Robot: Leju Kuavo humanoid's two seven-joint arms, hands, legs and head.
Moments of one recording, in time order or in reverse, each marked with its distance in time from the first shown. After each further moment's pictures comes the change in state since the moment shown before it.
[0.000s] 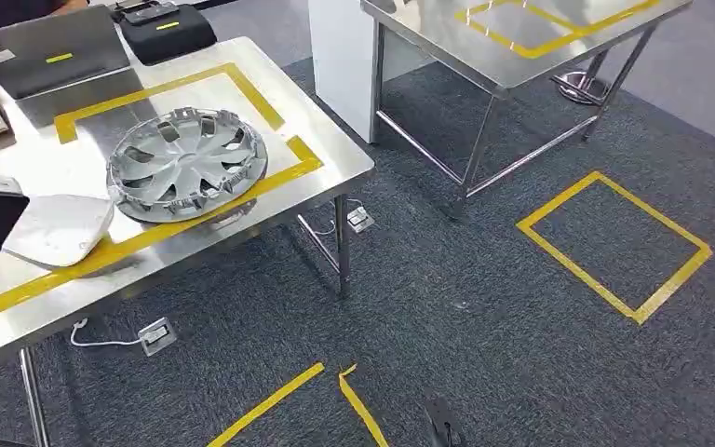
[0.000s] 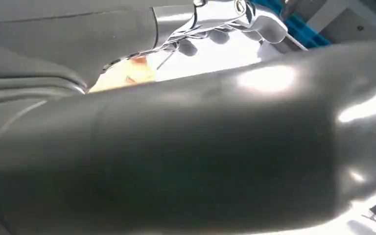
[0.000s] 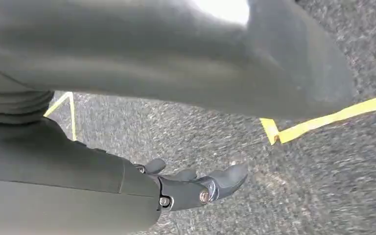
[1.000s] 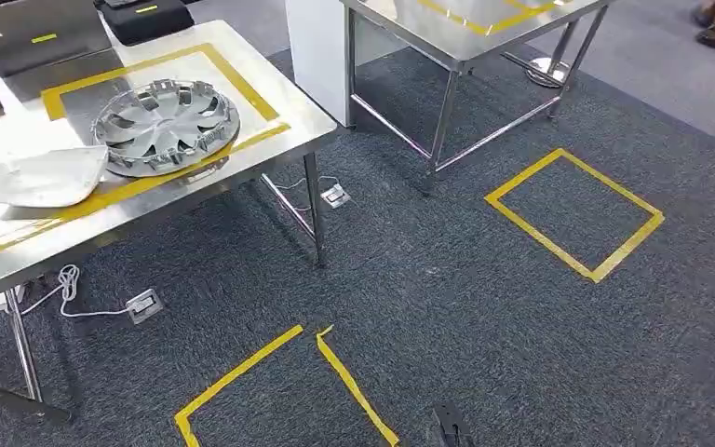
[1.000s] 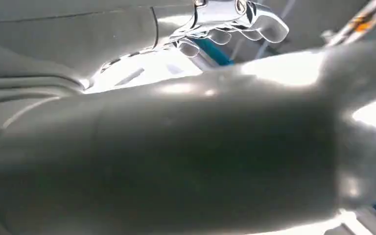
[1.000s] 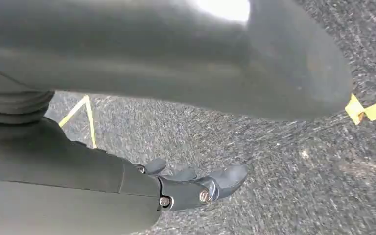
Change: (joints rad) left arm 0.787 0.224 0.314 -0.851 -0.011 0.081 -0.026; right arm 0.014 -0.011 -0.026 0.000 -0.048 -0.005 -0.016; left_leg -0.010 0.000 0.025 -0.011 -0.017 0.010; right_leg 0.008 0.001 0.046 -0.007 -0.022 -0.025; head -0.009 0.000
